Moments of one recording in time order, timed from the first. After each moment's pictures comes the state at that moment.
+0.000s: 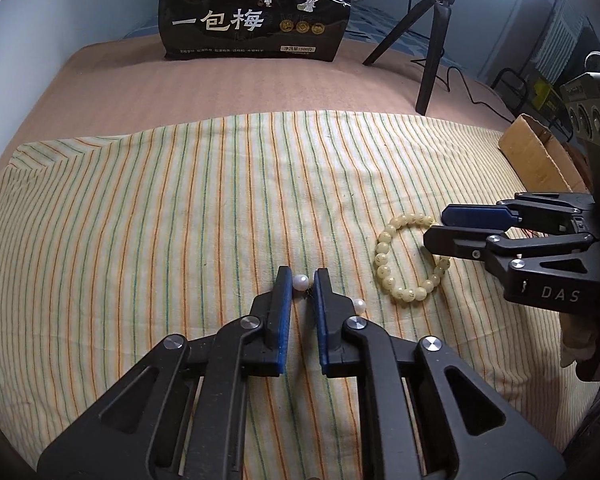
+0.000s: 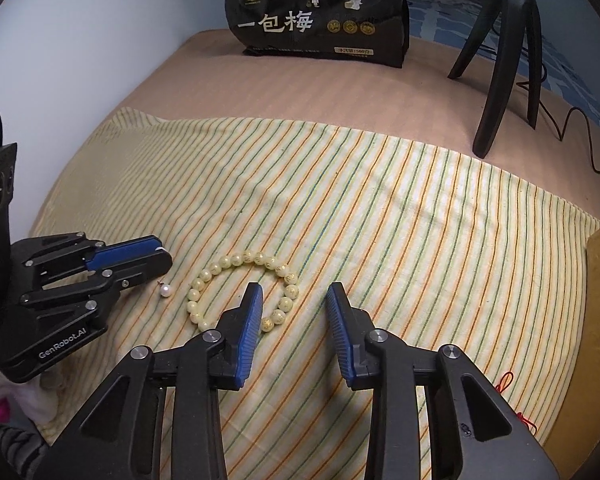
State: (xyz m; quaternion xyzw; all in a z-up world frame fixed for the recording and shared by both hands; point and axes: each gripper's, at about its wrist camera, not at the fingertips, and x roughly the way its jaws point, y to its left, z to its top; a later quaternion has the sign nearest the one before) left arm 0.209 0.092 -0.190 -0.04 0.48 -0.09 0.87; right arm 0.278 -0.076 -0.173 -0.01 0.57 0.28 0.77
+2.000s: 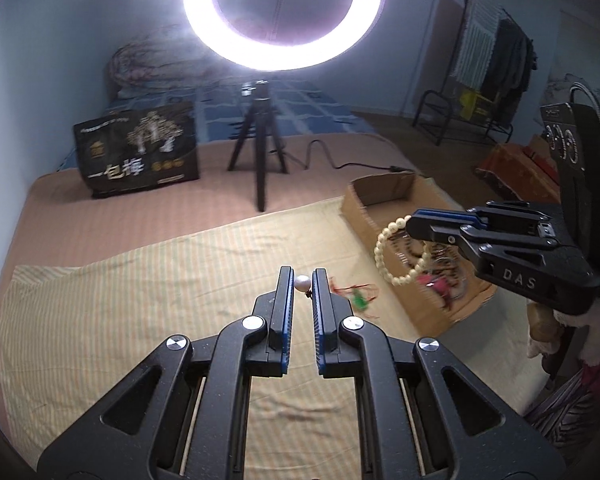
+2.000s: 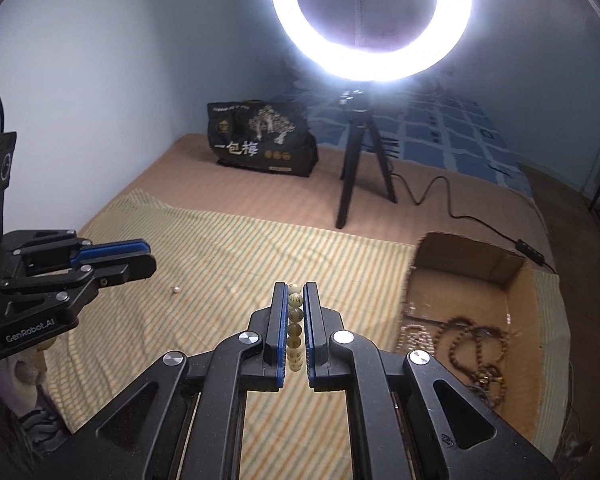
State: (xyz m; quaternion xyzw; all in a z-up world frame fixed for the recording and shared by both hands) left arm 0.148 -0.046 -0.042 0.00 0.37 -0.19 0.91; right arm 0.208 -0.214 -0.024 0.01 0.44 0.23 0.87
